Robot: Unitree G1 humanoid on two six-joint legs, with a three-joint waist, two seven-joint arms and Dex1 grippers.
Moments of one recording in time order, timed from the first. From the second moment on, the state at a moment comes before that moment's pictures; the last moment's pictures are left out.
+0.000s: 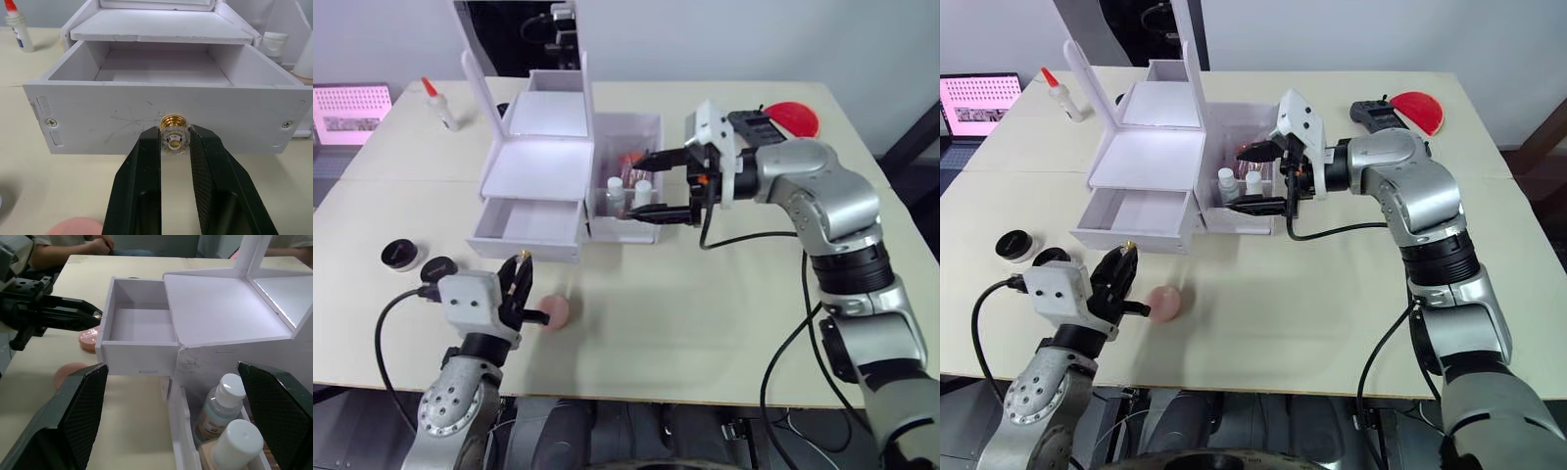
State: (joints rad) left arm 0.40 0.14 0.06 -0.87 -0.23 0.41 -0.10; right arm -0.93 -0.57 0.19 0.03 0.40 0.61 1.16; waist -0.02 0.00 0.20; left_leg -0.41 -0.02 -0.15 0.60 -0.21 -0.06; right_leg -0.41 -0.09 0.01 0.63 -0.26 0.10
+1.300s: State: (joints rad) left arm 0.98 0.44 0.83 -0.77 -0.81 0.17 -0.49; right arm -1.06 -0.71 0.17 0.44 0.32 0.36 1.45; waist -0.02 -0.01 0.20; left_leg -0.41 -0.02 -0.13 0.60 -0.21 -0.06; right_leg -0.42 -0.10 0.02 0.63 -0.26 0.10
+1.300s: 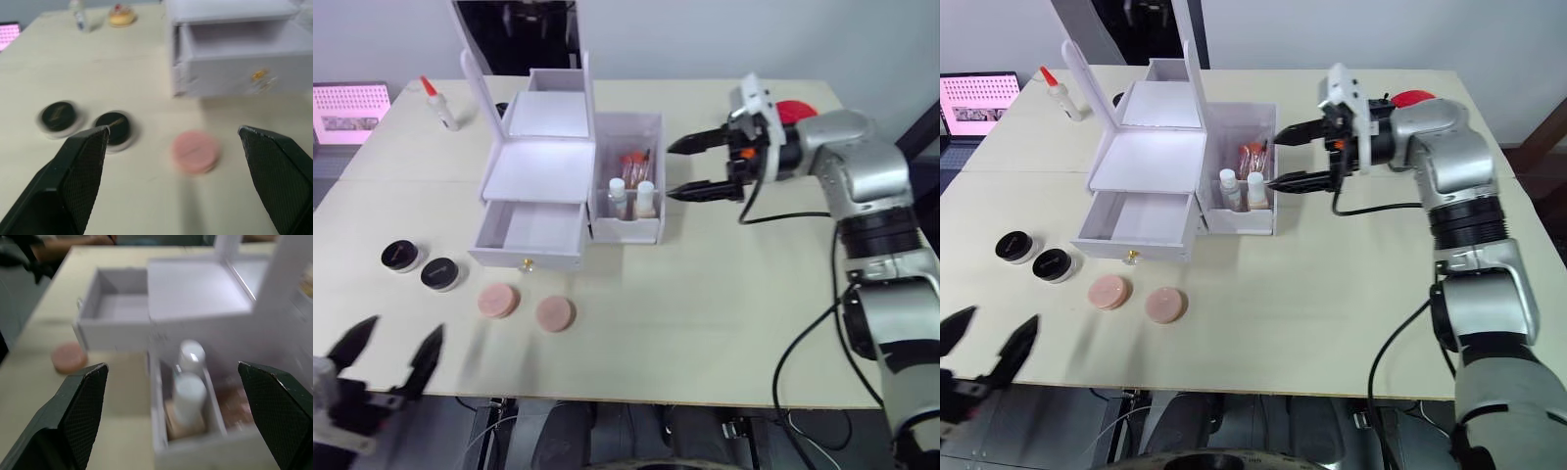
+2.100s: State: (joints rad) left arm 0.65 0.92 1.00 -0.16 -0.64 0.30 -0.96; right arm -0.79 -0.85 -0.05 0.69 0.25 0.27 1.26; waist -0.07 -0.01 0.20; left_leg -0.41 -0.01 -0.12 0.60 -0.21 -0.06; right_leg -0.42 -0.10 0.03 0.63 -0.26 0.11
